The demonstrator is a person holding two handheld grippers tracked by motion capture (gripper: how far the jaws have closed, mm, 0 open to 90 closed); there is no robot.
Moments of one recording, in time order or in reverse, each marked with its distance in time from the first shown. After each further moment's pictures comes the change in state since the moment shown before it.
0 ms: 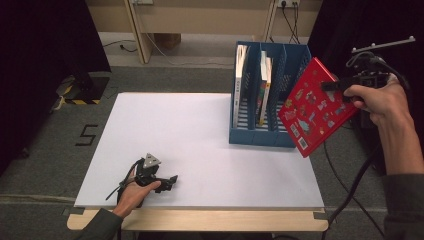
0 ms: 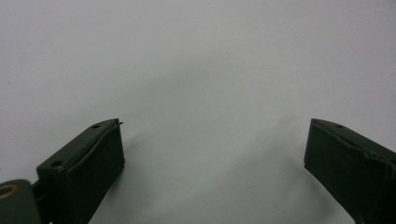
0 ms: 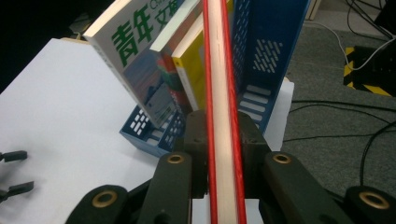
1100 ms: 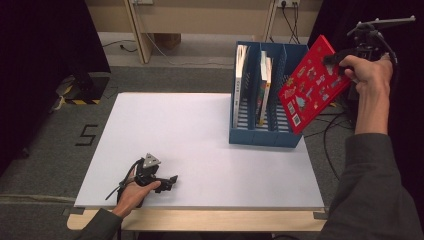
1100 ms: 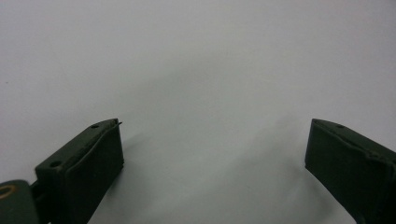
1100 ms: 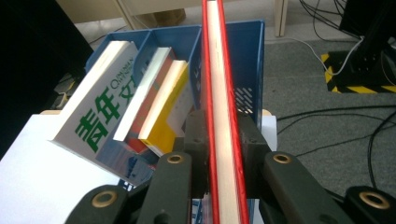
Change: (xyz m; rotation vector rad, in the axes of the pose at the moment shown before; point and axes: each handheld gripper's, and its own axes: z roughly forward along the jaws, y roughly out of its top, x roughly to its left) left arm 0.001 0.000 0.000 0.000 -0.007 -0.003; right arm -0.027 0.051 0.023 -0.123 -0.061 0.191
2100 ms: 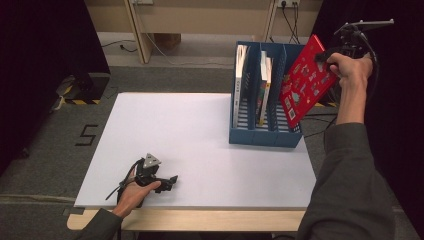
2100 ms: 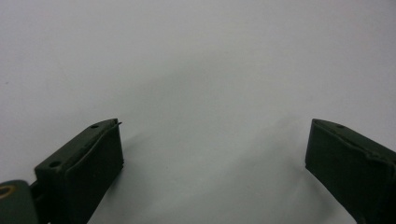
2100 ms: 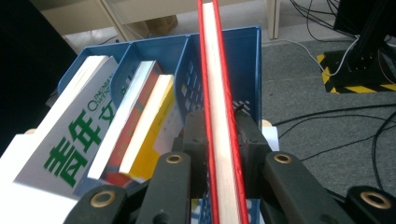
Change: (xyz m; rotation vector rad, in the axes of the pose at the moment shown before) left arm -0.001 0.000 0.000 0.002 0.007 0.007; right arm -0.007 0.009 0.051 -0.019 -0.027 0.049
